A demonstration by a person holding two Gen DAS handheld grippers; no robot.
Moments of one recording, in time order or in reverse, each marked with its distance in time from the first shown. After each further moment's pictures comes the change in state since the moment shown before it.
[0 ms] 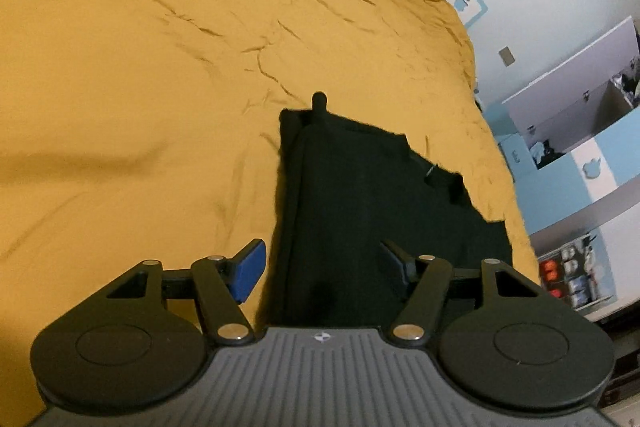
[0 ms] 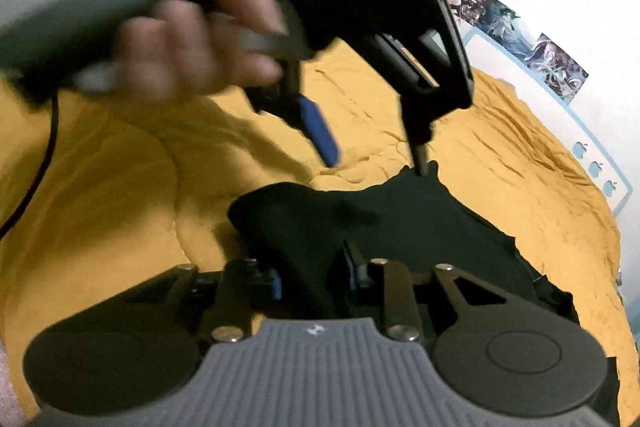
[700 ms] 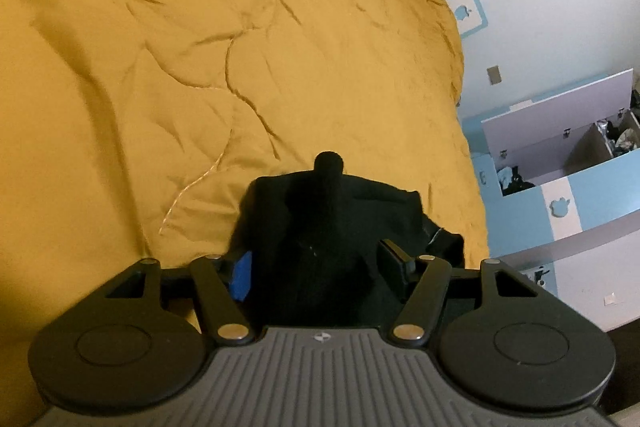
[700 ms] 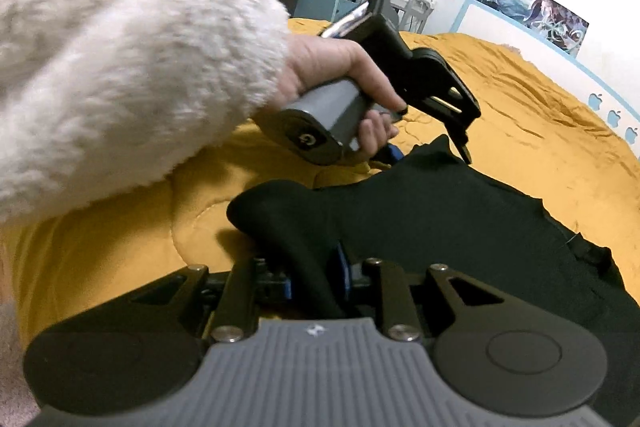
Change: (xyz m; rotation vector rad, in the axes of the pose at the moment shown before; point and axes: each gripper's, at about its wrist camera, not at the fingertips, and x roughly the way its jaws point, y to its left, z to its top) left arm 0.124 0.036 0.068 -0.149 0.074 -0.158; right arm 0.010 -0.025 -0.008 0.162 -0.010 0.087
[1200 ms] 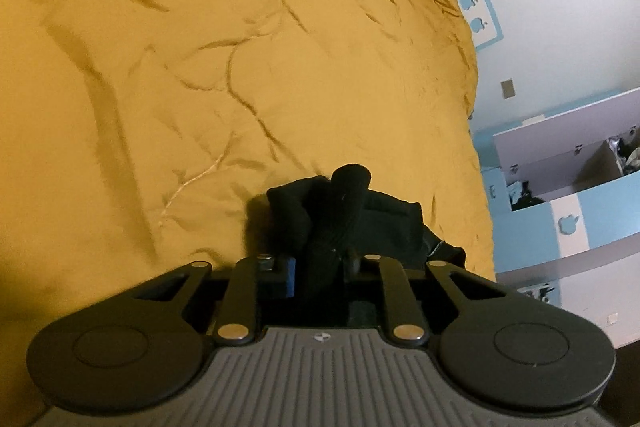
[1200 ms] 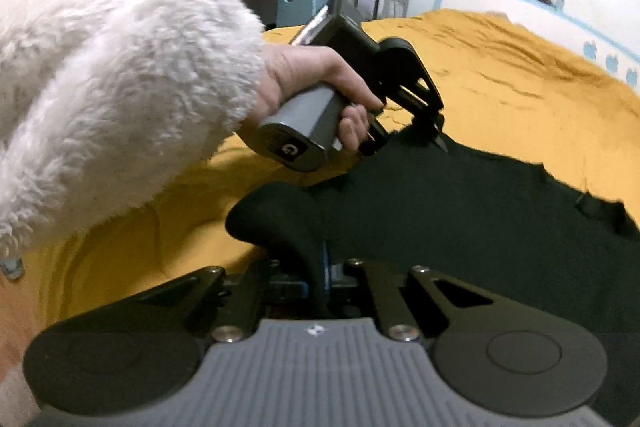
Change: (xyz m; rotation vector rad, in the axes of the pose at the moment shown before) left arm -0.009 -0.013 0.001 -0.044 -0.023 0.041; right arm -0.009 -0.034 0.007 0.193 -0.002 0.064
